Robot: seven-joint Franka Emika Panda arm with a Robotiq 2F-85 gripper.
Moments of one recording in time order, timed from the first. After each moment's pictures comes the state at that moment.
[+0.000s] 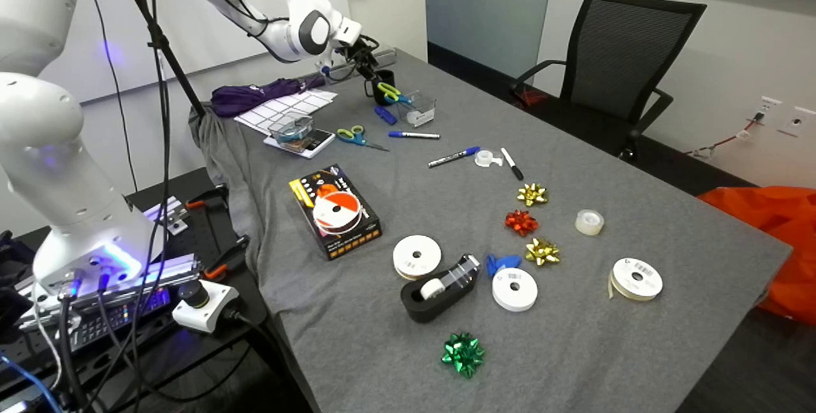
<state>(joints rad) 0.73 0.87 -0.43 -1.64 0.01 3.03 1.04</state>
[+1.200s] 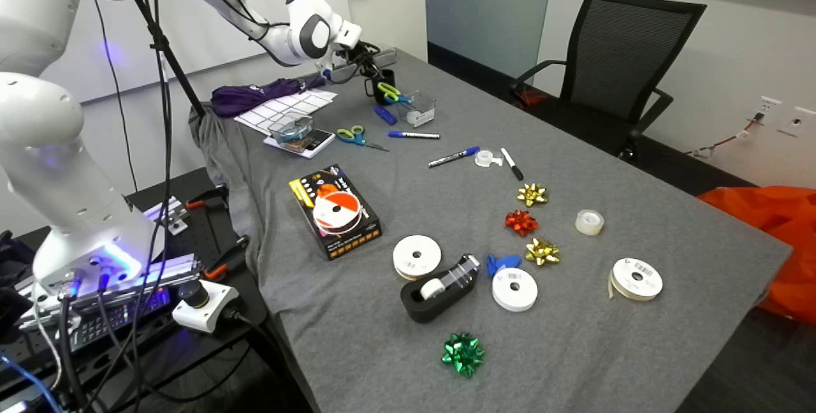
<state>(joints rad) 0.73 0.88 -0.44 -1.64 0.01 3.06 1.03</state>
